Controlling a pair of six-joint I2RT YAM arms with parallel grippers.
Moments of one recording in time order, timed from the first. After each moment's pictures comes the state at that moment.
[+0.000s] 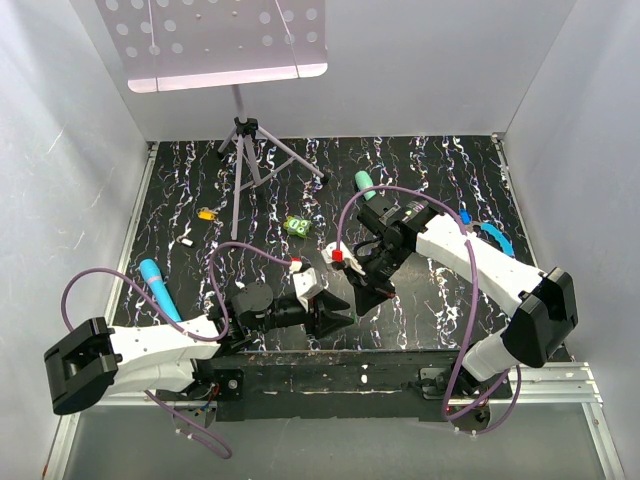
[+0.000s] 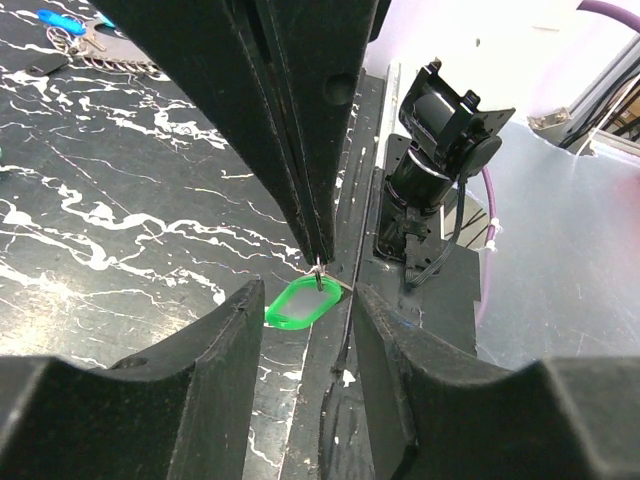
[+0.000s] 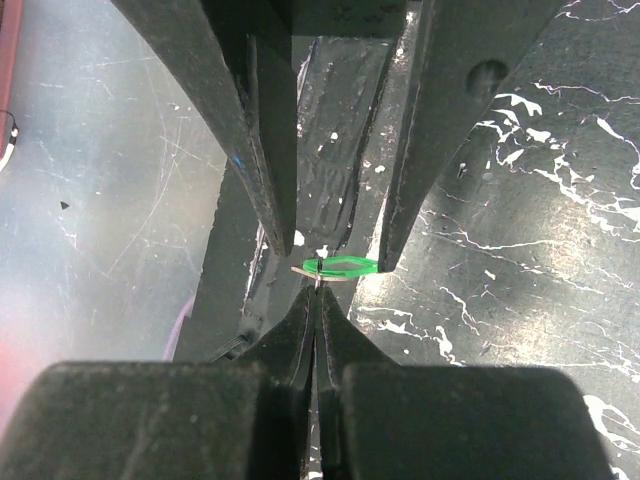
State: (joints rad) left arm -1.10 1.03 0.35 0.67 0.29 -0.22; right arm 0.78 1.49 1.34 -1.32 -0.88 -0.94
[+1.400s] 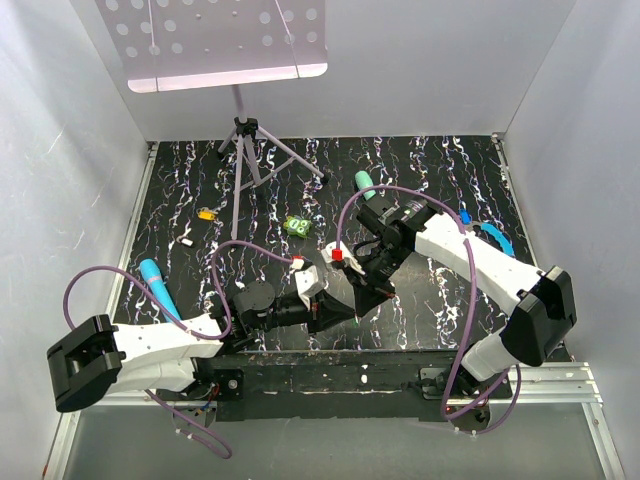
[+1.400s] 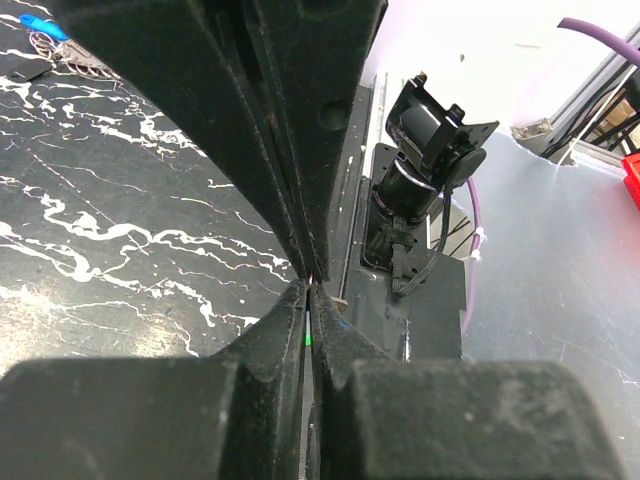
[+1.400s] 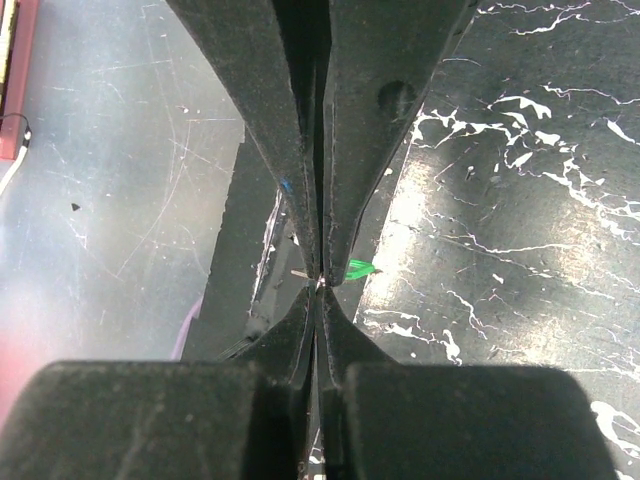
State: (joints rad) left arm -1.10 1.07 0.37 0.70 0.30 -0.26; right arm 0.78 1.50 1.34 -1.33 -0.89 -0.94
